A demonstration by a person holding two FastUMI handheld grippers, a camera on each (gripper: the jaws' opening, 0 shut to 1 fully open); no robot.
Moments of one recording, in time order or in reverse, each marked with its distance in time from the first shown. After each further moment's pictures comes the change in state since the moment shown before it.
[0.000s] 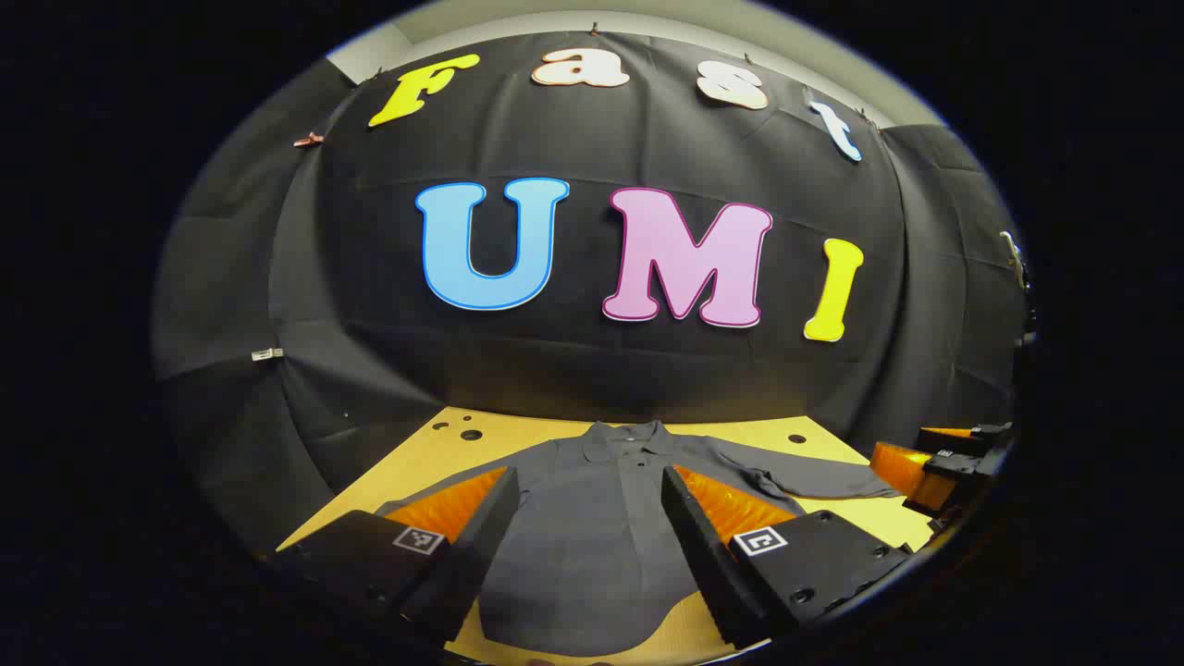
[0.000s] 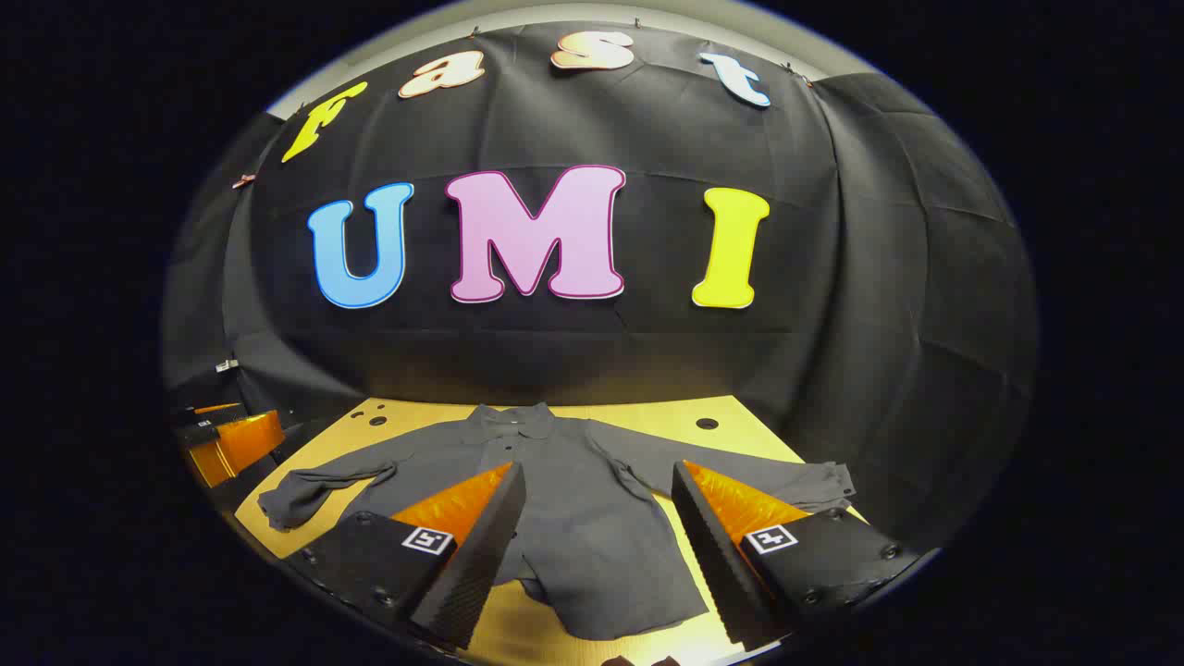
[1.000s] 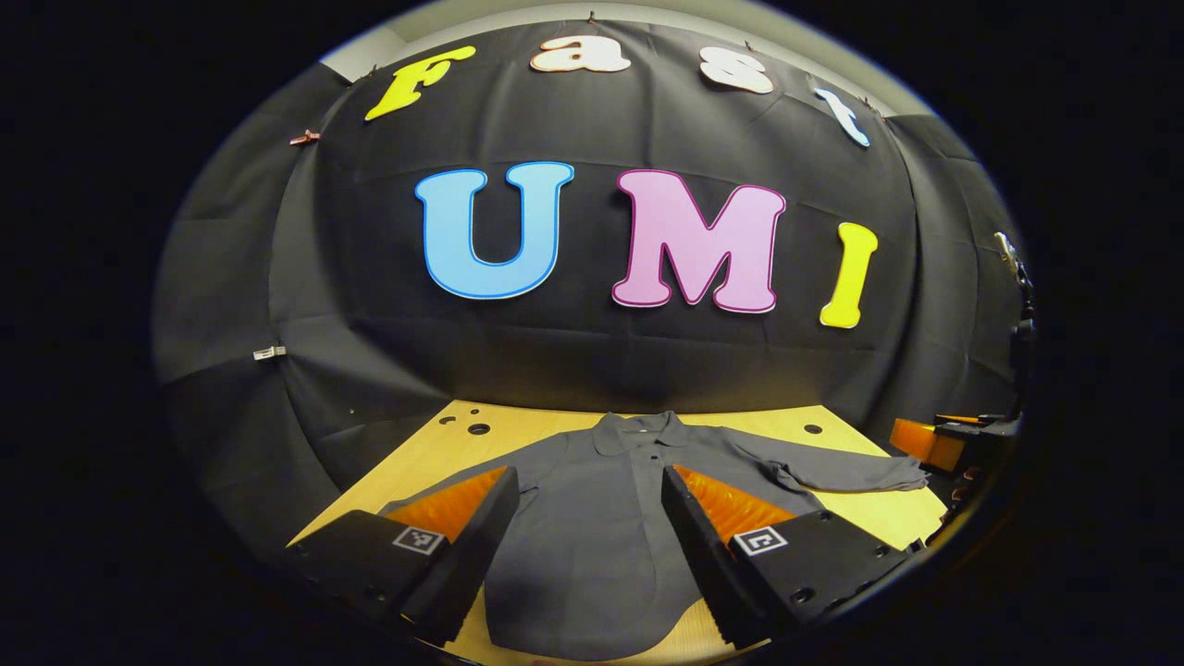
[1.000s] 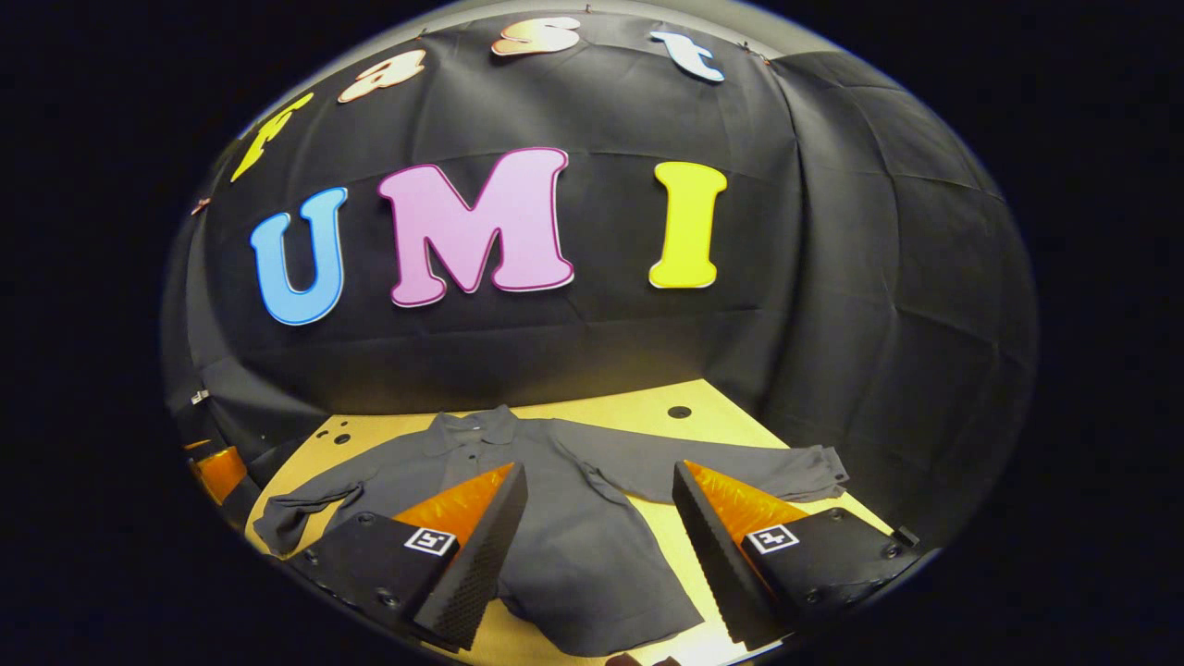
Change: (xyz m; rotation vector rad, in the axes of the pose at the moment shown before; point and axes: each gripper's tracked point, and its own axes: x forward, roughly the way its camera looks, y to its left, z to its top) left arm 0.020 0.011 -0.008 -0.007 0.028 0.042; right arm 0.042 -0.048 -0.004 0.079 0.048 -0.131
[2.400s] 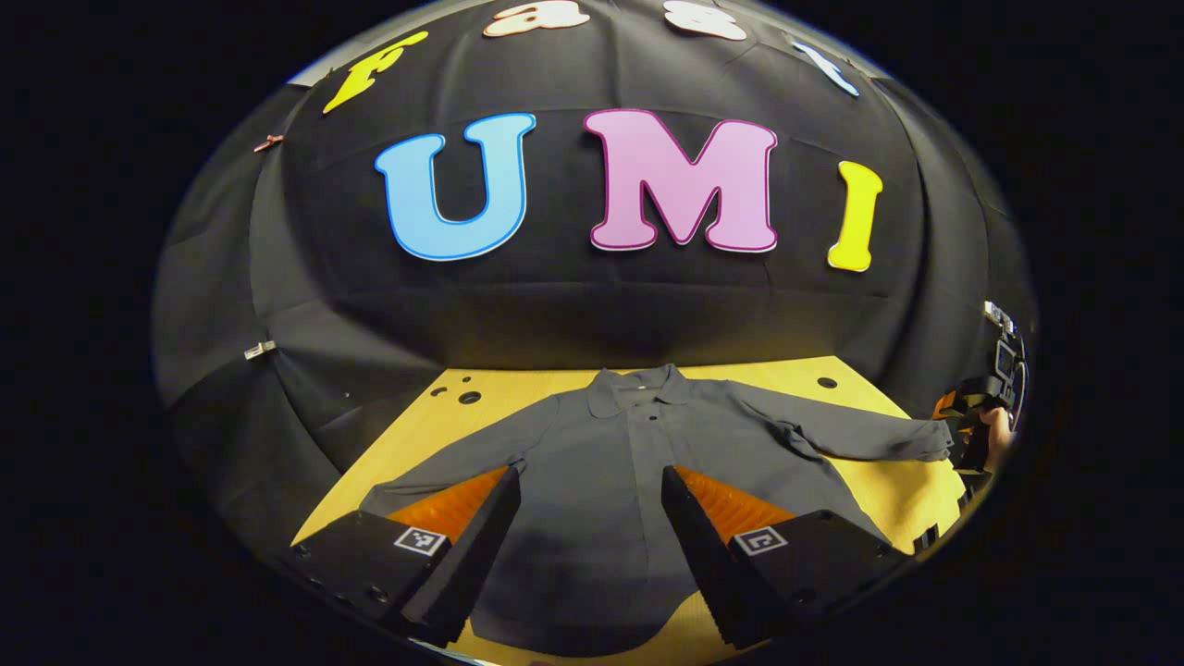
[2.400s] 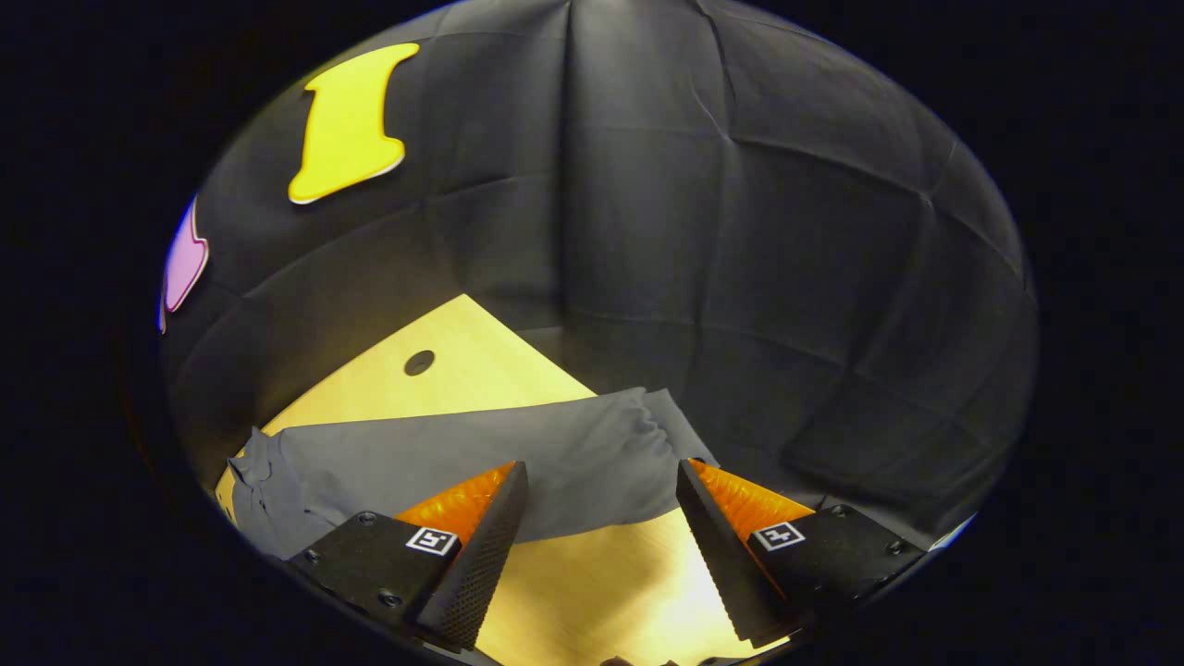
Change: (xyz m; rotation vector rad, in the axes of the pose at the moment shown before) left arm 0.041 -0.039 -0.045 0.065 0.191 0.033; right arm 0.174 -0.314 -0.110 0.292 0.354 -0.523
